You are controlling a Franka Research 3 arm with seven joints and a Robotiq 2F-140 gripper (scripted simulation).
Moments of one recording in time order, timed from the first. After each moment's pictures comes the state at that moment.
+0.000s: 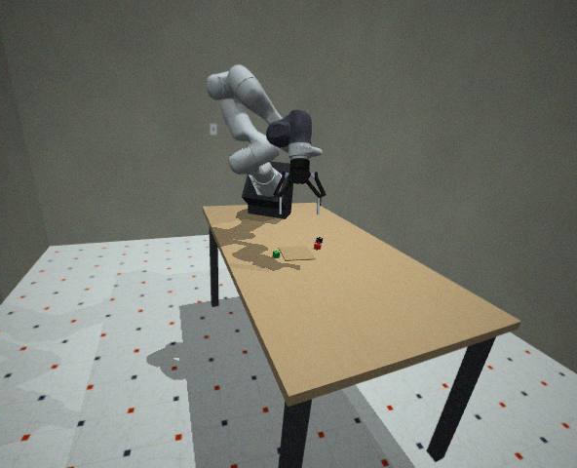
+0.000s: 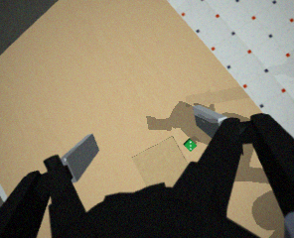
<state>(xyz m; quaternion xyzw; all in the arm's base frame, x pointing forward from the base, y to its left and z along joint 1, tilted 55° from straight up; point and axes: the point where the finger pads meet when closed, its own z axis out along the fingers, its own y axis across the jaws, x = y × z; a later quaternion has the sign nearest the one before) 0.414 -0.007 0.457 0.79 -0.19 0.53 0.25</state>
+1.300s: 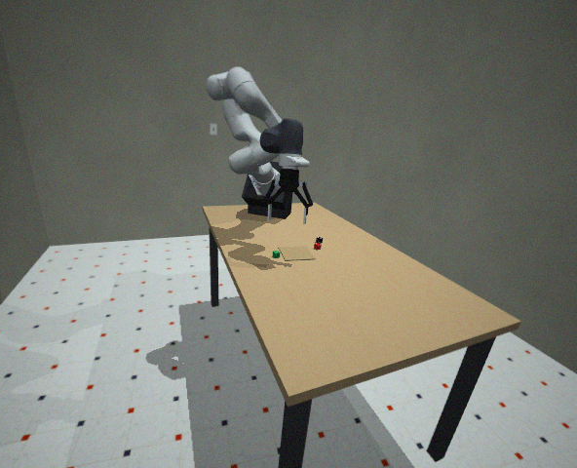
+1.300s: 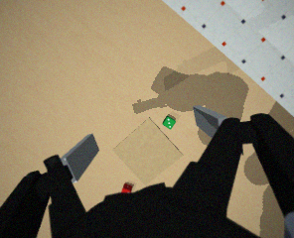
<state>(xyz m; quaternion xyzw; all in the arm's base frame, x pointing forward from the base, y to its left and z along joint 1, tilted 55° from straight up) 0.391 -0.062 0.412 0.80 -0.31 0.48 0.20</state>
